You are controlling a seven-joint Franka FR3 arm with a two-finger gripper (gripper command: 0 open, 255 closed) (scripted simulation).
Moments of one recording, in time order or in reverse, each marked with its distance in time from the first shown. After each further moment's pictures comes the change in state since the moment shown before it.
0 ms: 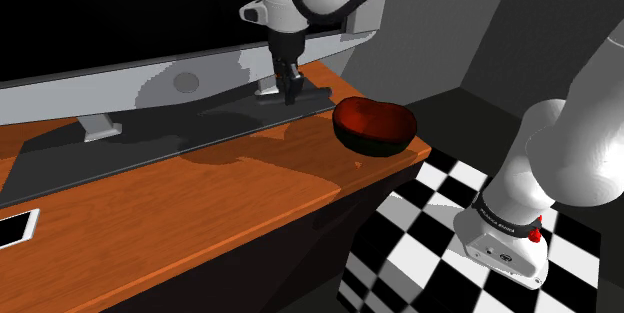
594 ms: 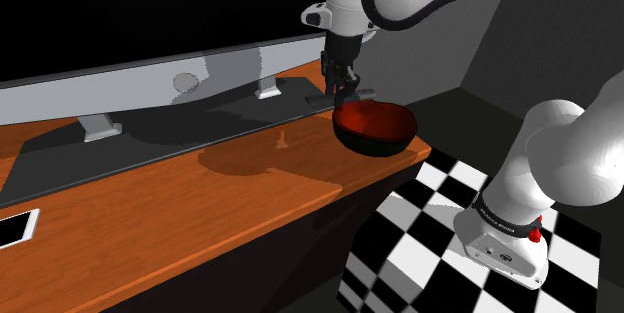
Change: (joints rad) arm -0.036 -0.325 -0.065 -0.364 0.040 0.046 -0.120
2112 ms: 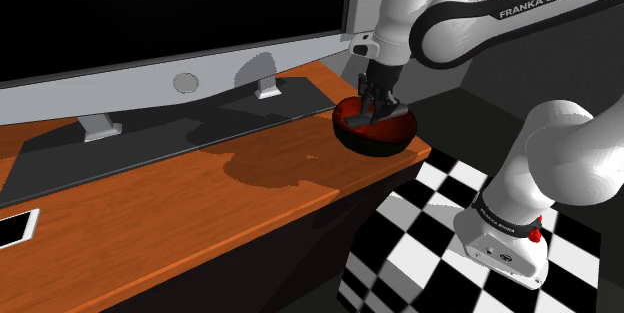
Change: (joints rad) arm -0.036 -0.238 -0.084 -0.363 -0.020 0.132 -0.105
